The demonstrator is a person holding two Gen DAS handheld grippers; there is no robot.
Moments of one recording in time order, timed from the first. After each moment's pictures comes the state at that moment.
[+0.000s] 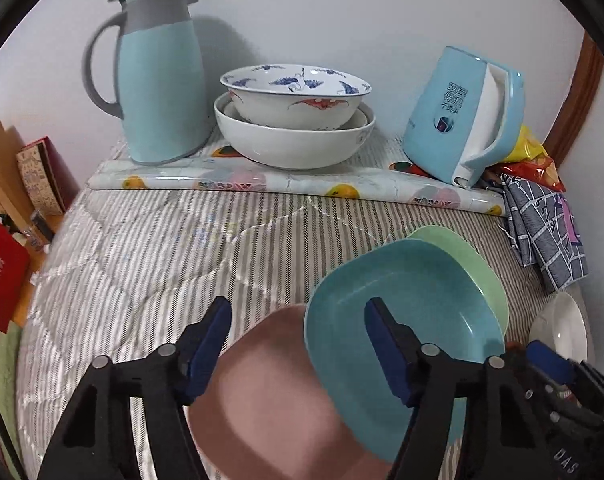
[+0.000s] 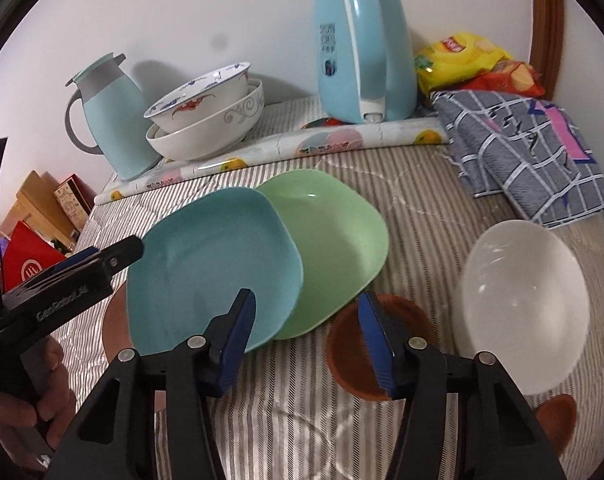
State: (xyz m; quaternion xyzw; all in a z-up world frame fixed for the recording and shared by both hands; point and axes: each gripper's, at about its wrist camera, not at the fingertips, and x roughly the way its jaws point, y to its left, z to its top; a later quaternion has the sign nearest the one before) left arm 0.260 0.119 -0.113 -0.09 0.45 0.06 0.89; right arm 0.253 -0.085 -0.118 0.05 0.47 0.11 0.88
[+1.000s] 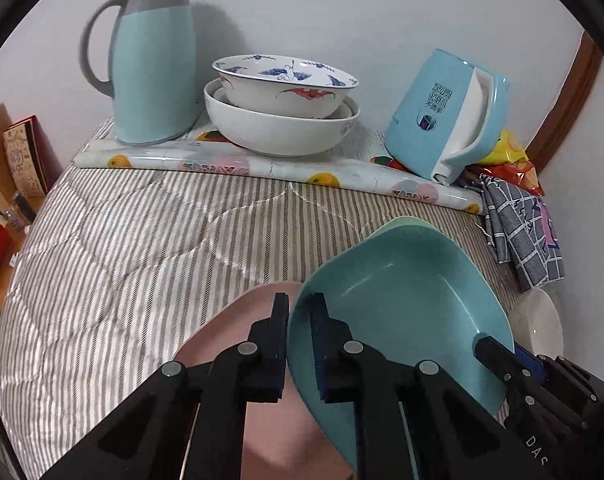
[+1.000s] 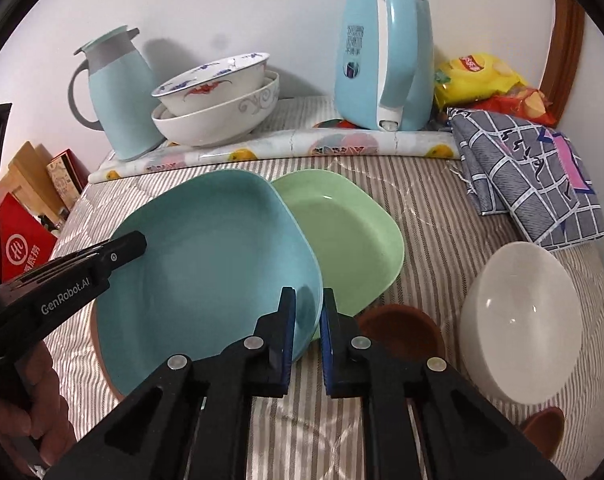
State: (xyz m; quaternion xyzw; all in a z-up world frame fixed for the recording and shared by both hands) left arm 0.242 0.121 -0.112 -0.12 0.45 0.03 0.88; right arm 0.242 -0.062 -0.107 0.00 0.46 0.11 0.88
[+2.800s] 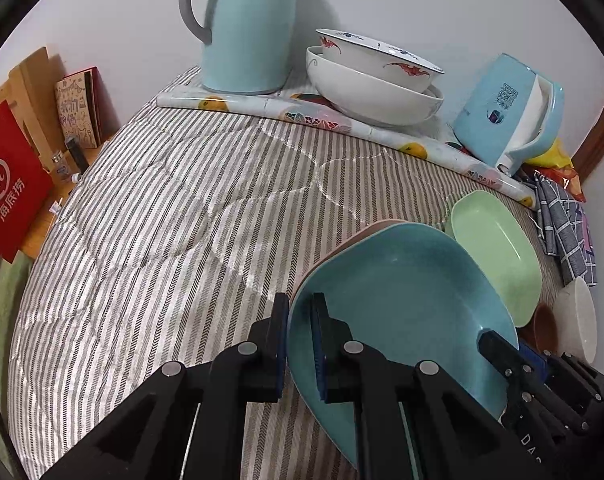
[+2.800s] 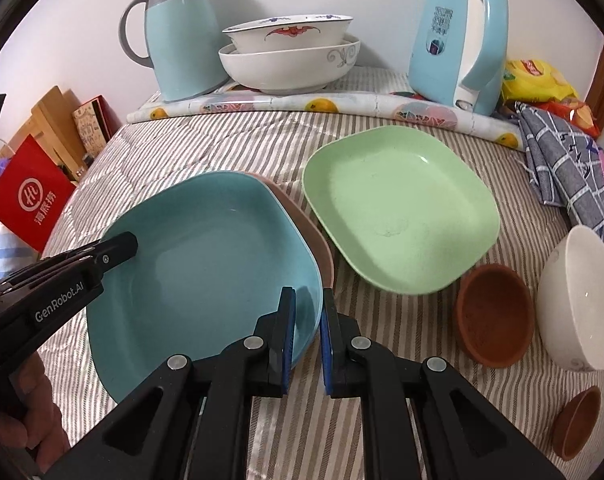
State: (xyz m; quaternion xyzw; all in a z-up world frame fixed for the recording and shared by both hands) left arm 0.197 0.175 -0.146 -0.14 0.47 0.10 0.87; right arm 0.220 0.007 -0.140 -0.06 0.48 0.15 0.86
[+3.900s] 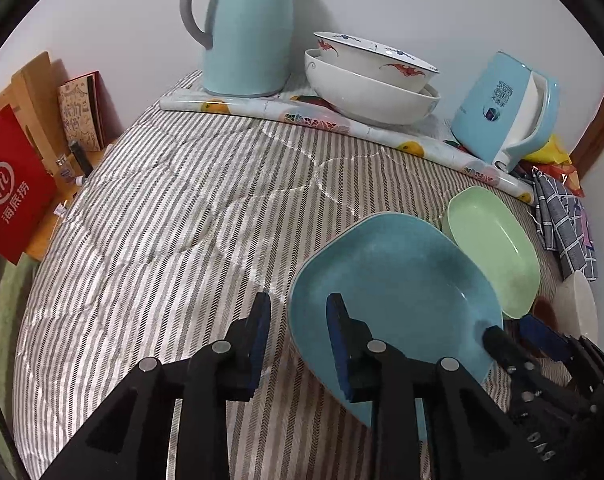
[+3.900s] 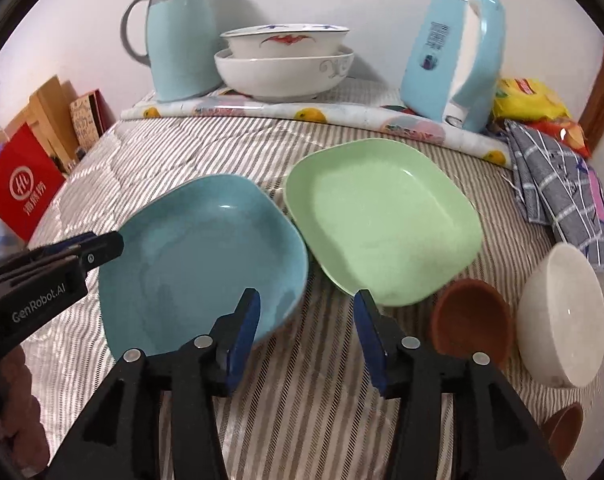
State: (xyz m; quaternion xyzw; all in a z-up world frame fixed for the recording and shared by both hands) left arm 0.187 0.172 -0.136 -0.13 0.46 0.10 0.87; right arm 0.217 -0.011 -0.132 -0.06 0.46 0.14 0.87
